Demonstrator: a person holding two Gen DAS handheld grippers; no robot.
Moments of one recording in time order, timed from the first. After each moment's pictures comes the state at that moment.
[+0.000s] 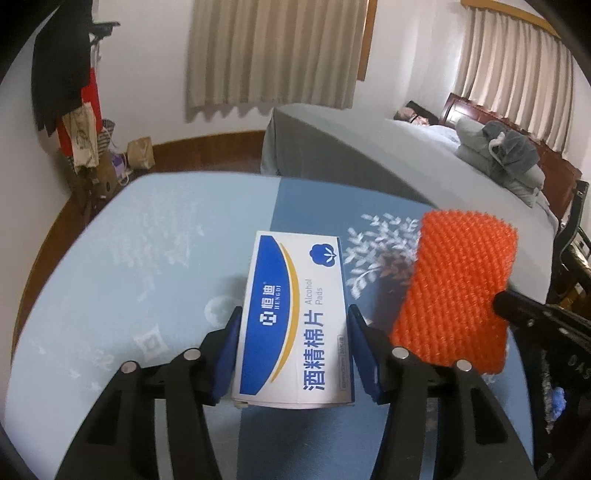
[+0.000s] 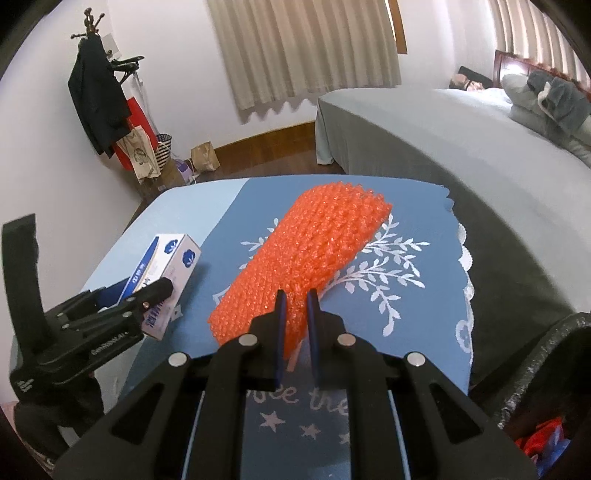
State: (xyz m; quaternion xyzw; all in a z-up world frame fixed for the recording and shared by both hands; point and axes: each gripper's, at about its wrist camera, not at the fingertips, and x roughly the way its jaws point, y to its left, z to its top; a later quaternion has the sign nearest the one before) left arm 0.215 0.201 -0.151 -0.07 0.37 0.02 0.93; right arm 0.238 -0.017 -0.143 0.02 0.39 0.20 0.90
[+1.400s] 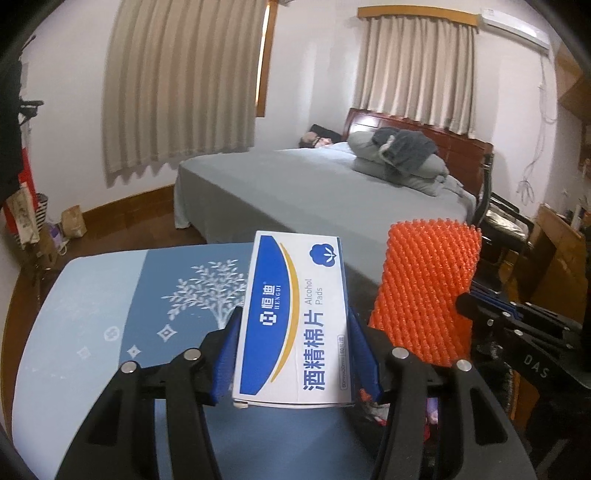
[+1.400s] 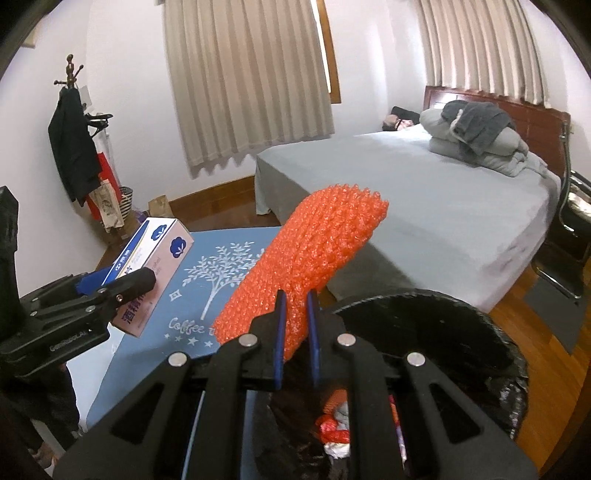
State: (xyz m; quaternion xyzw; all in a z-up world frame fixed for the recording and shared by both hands) left arm 0.112 0.024 -0.041 -0.01 0.29 -0.14 0.95; right arm 0.088 -0.191 -0.051 0.03 0.30 0.09 0.95
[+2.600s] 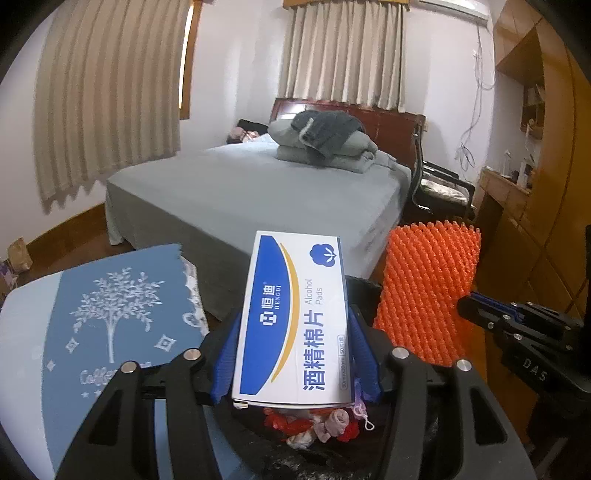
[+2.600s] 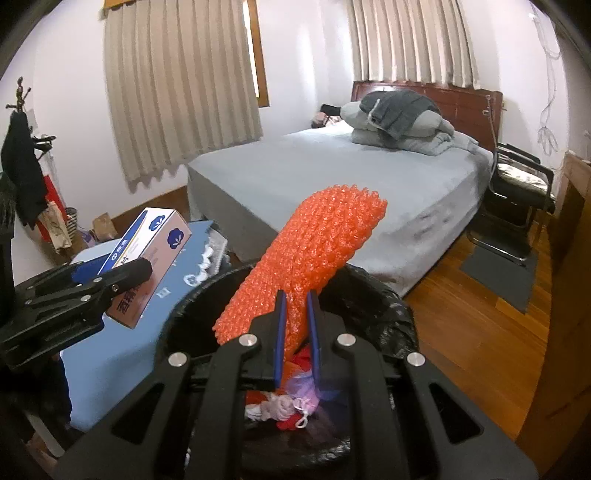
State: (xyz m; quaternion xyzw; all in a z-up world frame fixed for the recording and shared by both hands) left arm 0.093 -0.112 -0.058 0.03 0.29 -0.26 0.92; right arm 0.008 -0.299 -0.069 0.05 0.30 -0.04 0.95
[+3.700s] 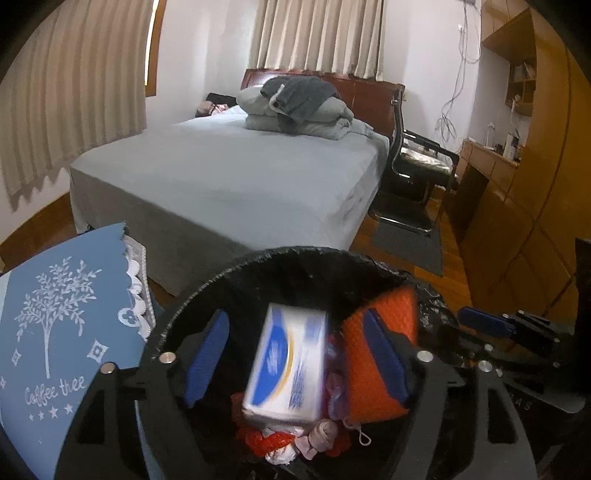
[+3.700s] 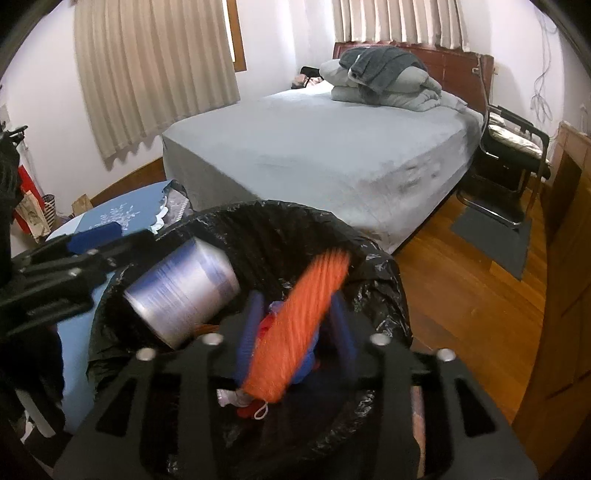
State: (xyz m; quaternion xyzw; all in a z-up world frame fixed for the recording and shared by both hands) left arm 0.138 -0.169 -0.112 0.05 0.33 -0.30 0.89; right arm 0.045 -0.338 -0.137 0.07 0.37 -0.07 0.92
